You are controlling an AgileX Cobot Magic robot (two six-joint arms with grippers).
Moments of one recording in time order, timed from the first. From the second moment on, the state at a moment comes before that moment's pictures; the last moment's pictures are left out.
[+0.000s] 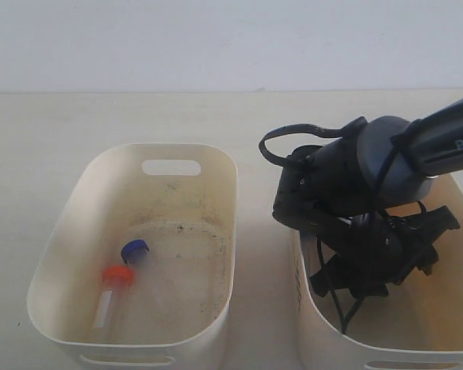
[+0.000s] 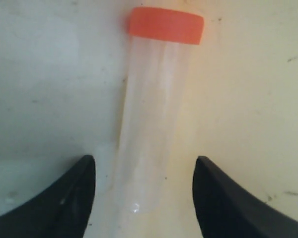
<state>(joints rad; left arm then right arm) 0.00 0.00 0.00 -0.02 0.18 0.02 0.66 1.95 -0.99 -0.62 1.13 0.98</state>
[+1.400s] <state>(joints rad) 0.00 0.00 0.00 -0.02 0.18 0.02 0.61 1.98 -1.01 -0.60 1.14 0.88</state>
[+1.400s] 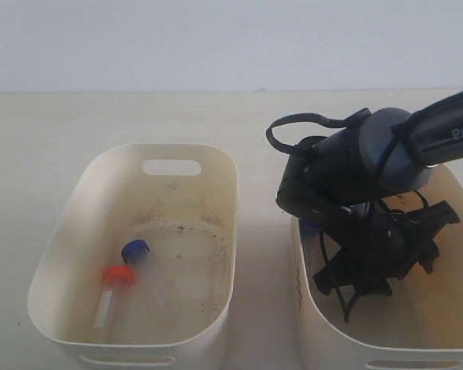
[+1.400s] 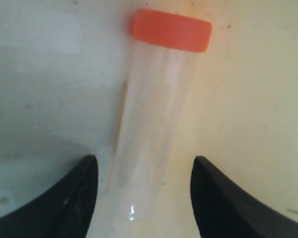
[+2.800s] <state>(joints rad) 0.00 0.00 0.00 -0.02 0.18 0.02 0.59 1.69 -0.99 -0.56 1.17 0.82</state>
